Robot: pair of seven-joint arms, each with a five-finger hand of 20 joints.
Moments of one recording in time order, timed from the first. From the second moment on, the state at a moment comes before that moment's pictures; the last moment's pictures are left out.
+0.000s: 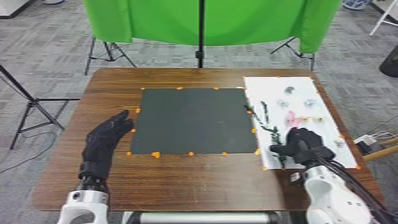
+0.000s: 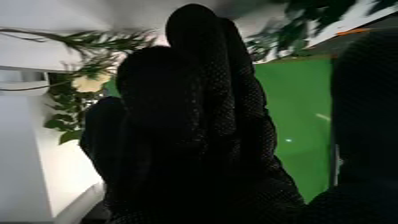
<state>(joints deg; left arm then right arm) 127.7 -74.7 -90.8 -125.3 67.9 10.4 10.1 -115.2 -58.0 83.1 -117.1 -148.6 -1.1 23.9</state>
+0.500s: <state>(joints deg) 127.8 -74.7 -91.4 -125.4 67.9 10.1 9.4 -112.2 -59.7 78.9 -115.2 -150.4 1.3 24.3</state>
